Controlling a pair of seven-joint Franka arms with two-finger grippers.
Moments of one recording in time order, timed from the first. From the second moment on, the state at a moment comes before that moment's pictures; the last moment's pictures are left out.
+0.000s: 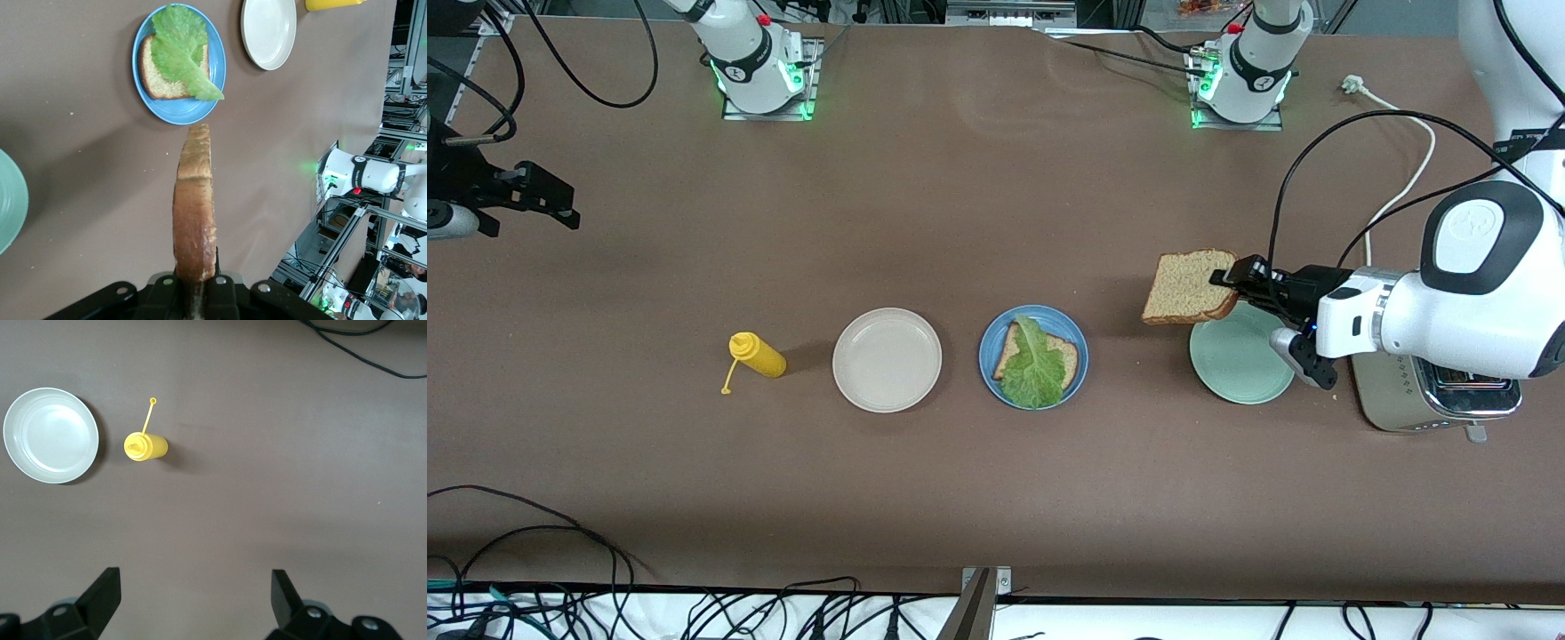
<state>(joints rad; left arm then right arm) 0.20 0.52 -0.35 -1.36 -0.50 1.42 0.32 0.04 -0.01 -0.06 -1.65 -0.01 1.66 -0.15</state>
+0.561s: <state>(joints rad) 0.20 0.53 -0.35 -1.36 -0.51 1.42 0.32 0.04 -0.01 -0.06 -1.65 -0.01 1.66 -0.15</state>
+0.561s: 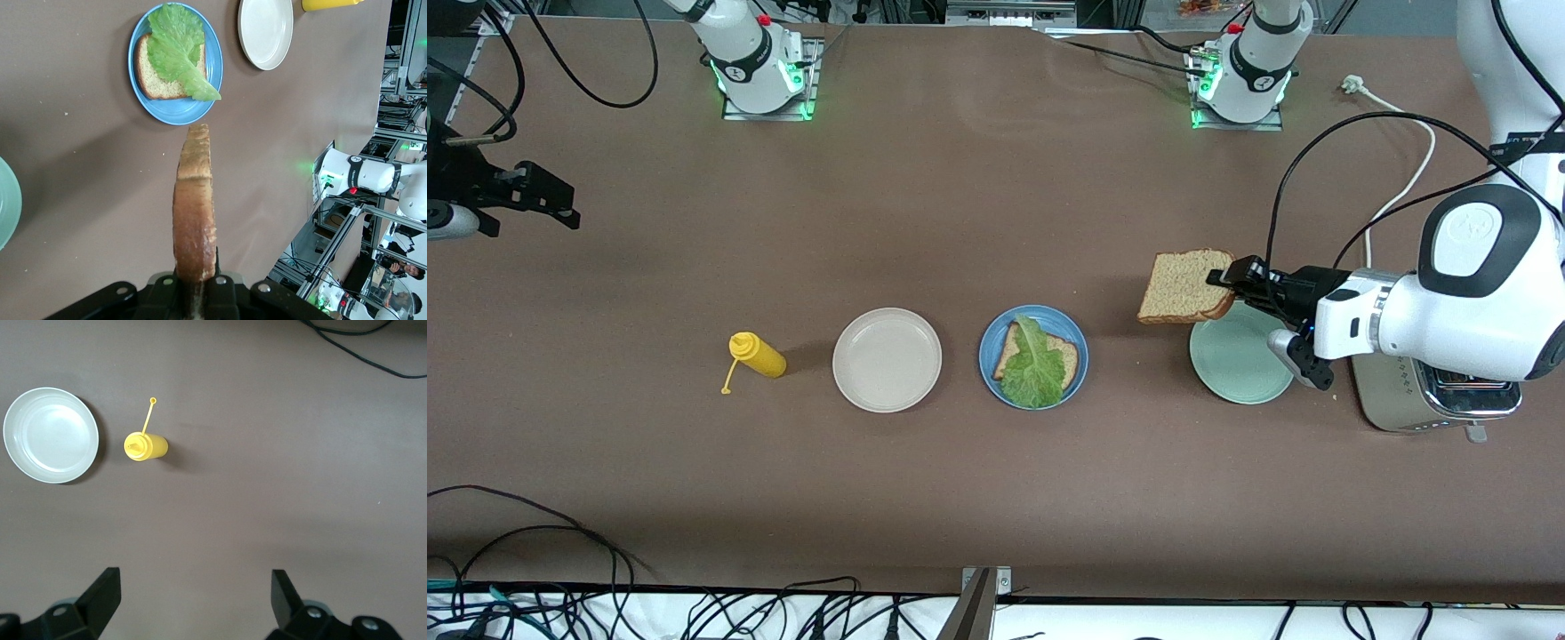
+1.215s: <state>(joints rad) 0.07 0.75 -0.36 -1.37 -0.75 1.56 0.36 0.04 0.00 -0.06 -1.65 -0.01 1.66 -0.15</state>
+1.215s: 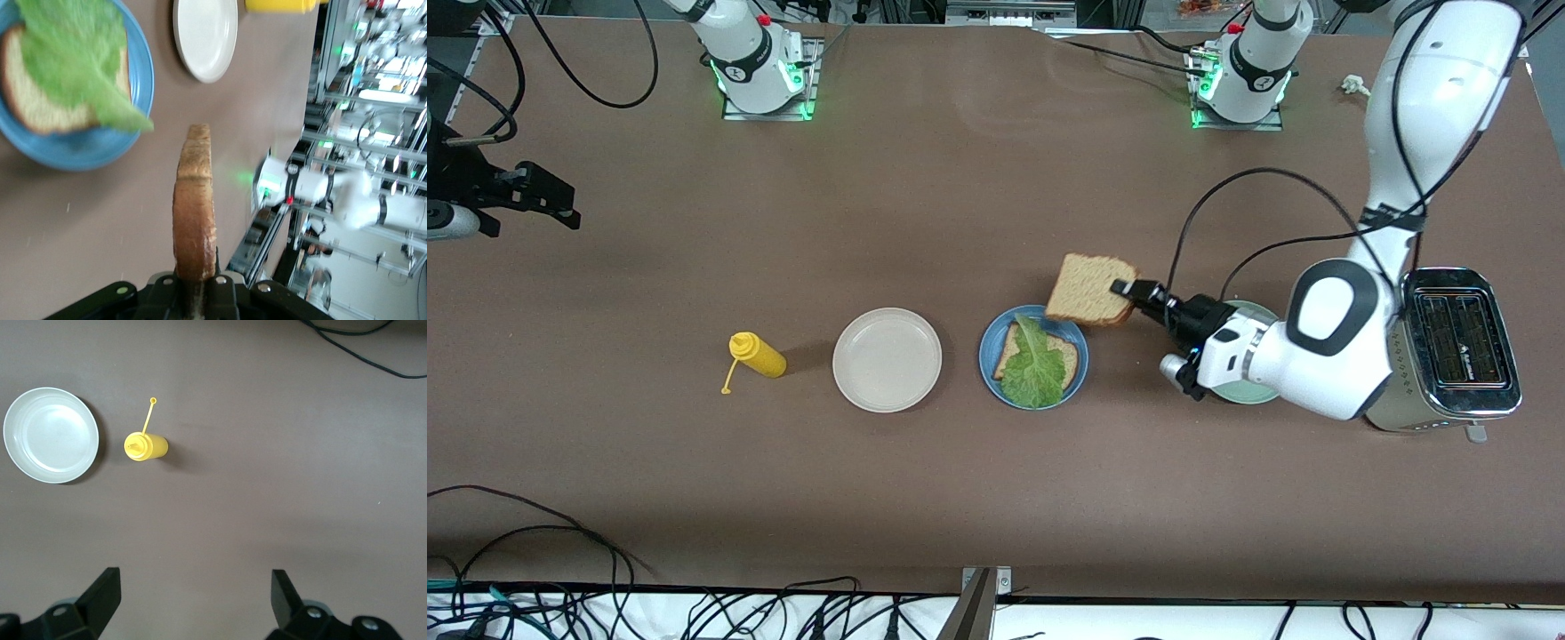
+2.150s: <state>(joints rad) -0.03 0.95 -0.36 -1.37 -0.94 1.92 0.56 0.04 0.00 -0.06 -1.65 -0.01 1.66 -0.15</state>
